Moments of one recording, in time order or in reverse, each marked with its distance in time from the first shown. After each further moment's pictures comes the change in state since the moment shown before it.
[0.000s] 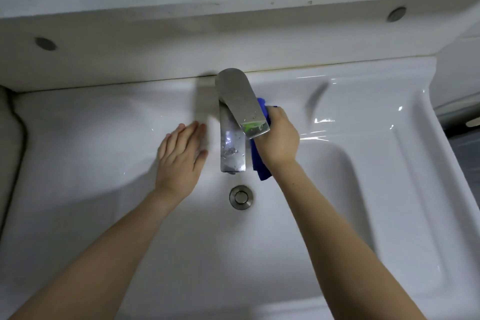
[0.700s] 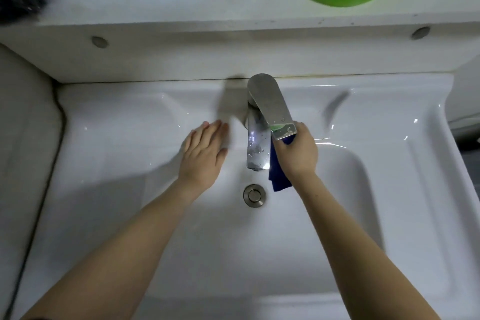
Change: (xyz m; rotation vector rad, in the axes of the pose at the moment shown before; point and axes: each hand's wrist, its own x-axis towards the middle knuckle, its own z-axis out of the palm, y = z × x) left_hand 0.001 -0.002 -0.005 -0.012 -0.073 0.010; right_hand -0.023 0.003 -0.002 0.068 0.005 0.106
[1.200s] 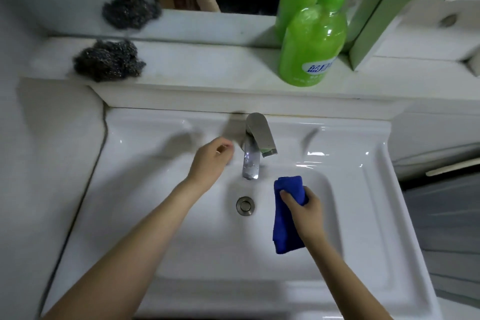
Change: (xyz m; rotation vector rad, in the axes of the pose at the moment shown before) left_hand -0.009 0.059 -0.135 -0.942 -0.050 -0.391; right_hand -0.106 0.007 -0.097 0.345 -0.164 0.227
